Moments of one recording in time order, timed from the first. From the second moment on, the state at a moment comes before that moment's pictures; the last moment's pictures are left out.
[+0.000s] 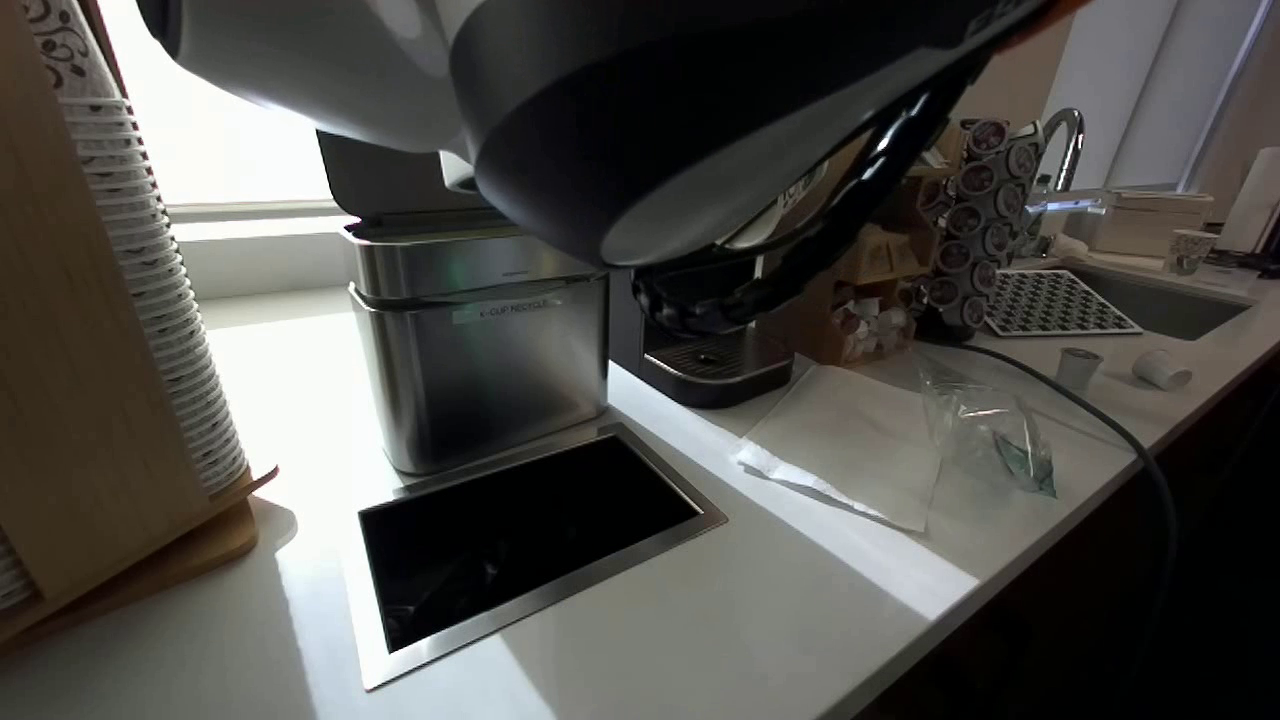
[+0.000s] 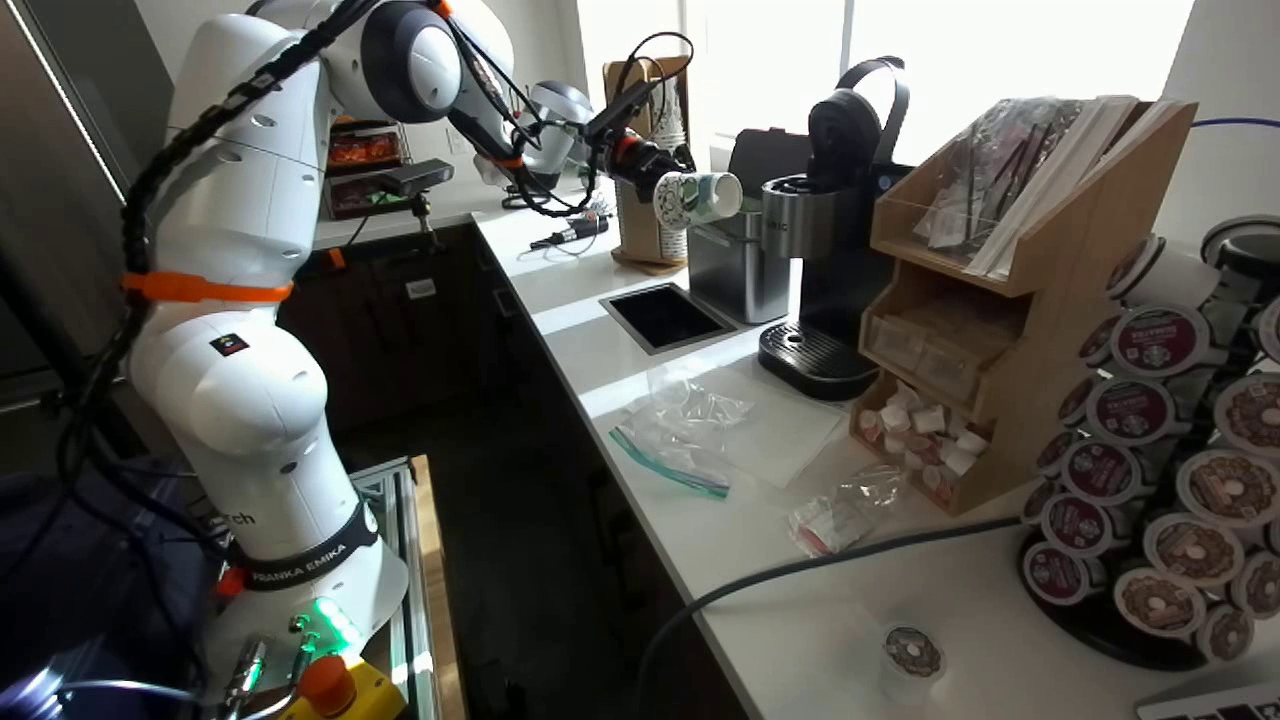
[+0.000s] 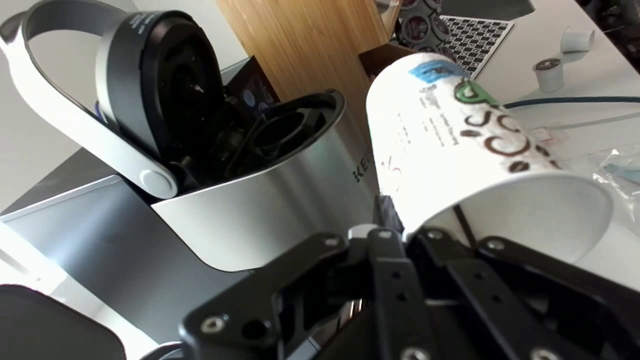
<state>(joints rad) 0.49 0.51 0.31 -1.54 -1.34 1.27 -0.51</state>
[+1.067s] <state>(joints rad) 0.54 0.53 0.30 -1.53 -1.49 1.18 -0.54</state>
